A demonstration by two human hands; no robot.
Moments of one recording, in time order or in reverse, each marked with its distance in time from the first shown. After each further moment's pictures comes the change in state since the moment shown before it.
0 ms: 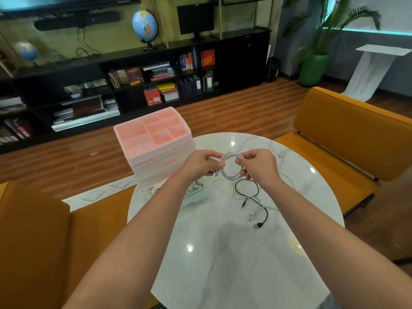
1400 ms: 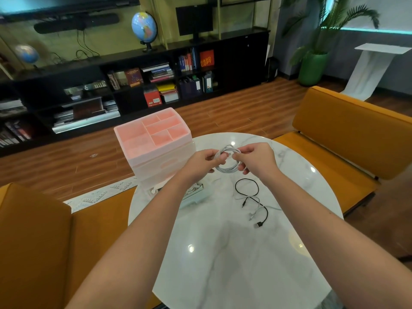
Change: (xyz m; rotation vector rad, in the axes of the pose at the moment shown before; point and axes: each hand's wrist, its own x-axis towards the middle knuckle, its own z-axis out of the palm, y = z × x) left_hand -0.008 -0.001 0.004 0.006 -0.008 0.124; right_hand 0.001 -0.016 -0.005 0.032 -0.044 -0.002
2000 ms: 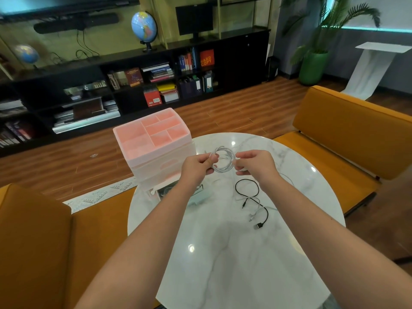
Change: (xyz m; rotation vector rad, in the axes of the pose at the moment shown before) left_hand 0.010 -0.023 0.011 -0.302 0.296 -0.074; right_hand 0.001 0.015 0.003 0.205 -0.019 0.122
